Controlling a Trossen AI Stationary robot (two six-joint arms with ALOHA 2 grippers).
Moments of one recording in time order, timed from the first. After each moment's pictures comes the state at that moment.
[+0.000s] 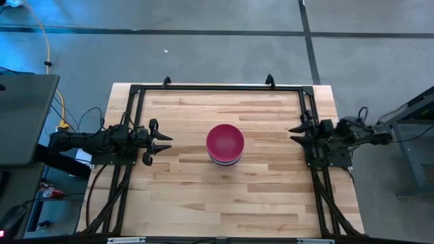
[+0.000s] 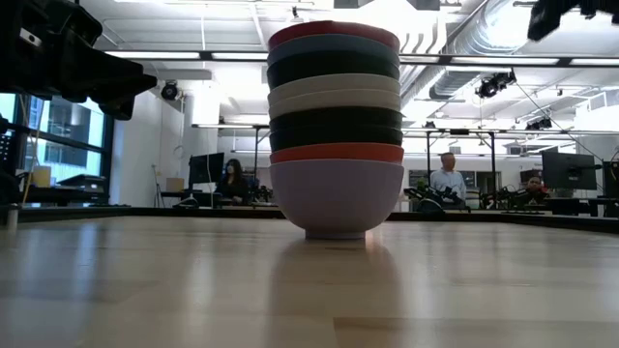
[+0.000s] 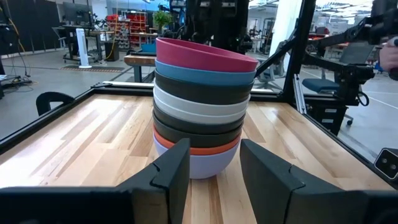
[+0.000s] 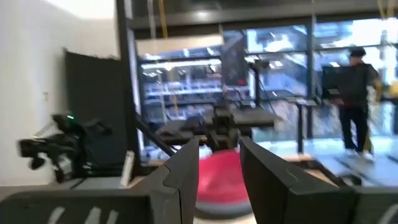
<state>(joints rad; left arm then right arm) 0.10 0.06 0.01 0.01 0.01 -0.05 0.21 0.07 0.33 -0.01 0.12 0.01</state>
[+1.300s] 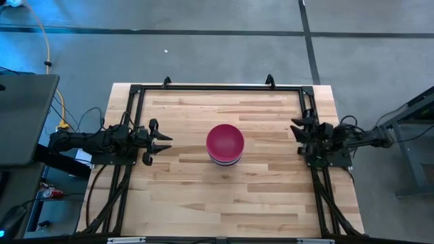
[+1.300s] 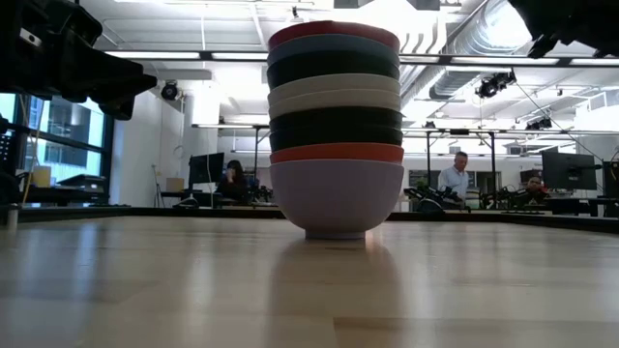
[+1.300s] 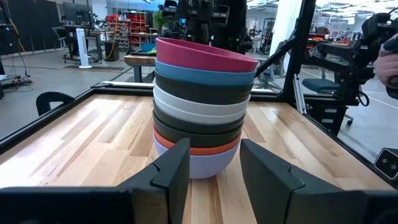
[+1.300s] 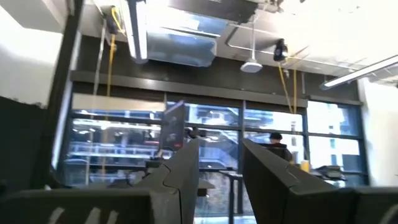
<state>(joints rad) 0.10 0.06 0.01 0.01 0.01 -0.05 0.16 0.07 0.01 0.67 0.28 -0.27</state>
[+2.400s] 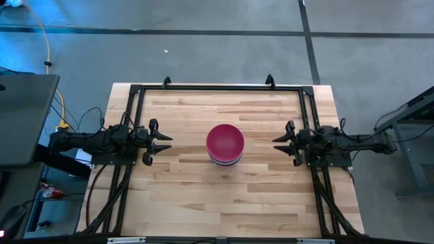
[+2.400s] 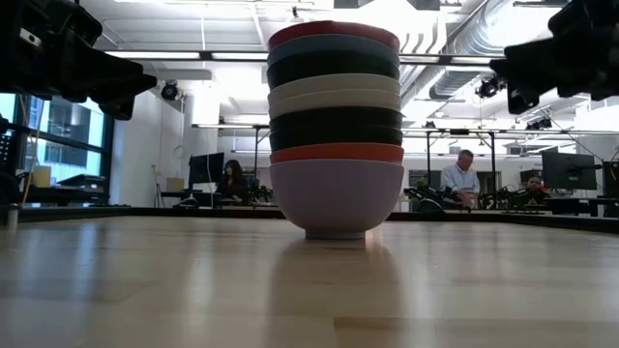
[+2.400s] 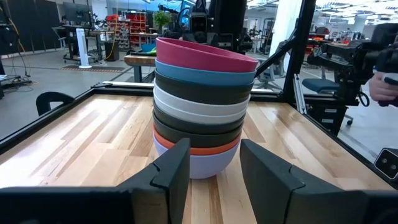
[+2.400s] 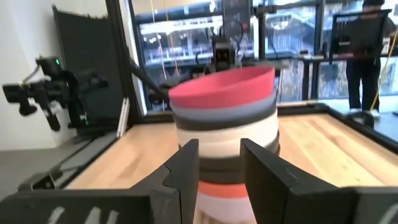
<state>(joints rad) 0.10 0.06 0.01 0.01 0.01 -0.05 0.03 0.07 0.01 0.15 -0.06 0.08</state>
